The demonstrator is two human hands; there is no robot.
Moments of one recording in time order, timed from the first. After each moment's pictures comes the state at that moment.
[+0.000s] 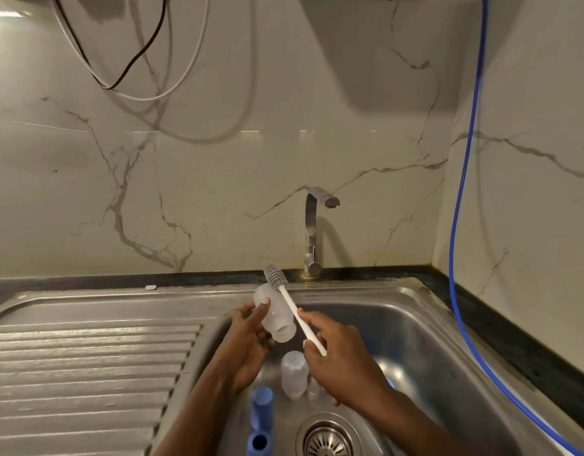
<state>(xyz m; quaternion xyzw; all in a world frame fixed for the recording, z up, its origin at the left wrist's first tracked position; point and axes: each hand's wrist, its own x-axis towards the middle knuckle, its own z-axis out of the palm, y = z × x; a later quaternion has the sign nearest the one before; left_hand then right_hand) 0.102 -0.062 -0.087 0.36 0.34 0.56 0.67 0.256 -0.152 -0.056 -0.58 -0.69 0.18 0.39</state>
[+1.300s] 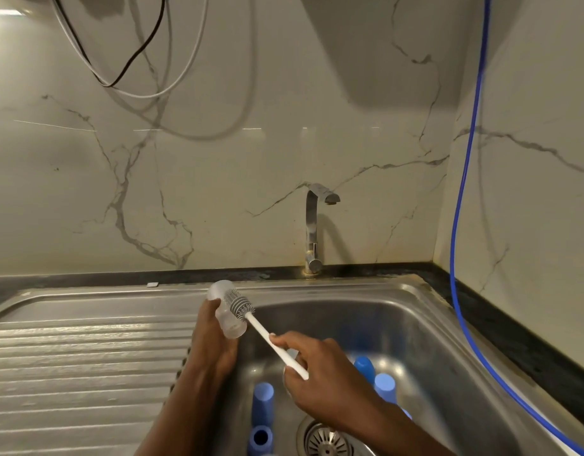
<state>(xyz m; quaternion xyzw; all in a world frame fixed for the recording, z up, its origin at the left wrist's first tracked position) 0.068 -0.050 -0.086 0.27 0.29 0.66 0.64 0.238 -0.160 -0.071 -0.54 -0.74 0.20 0.34</state>
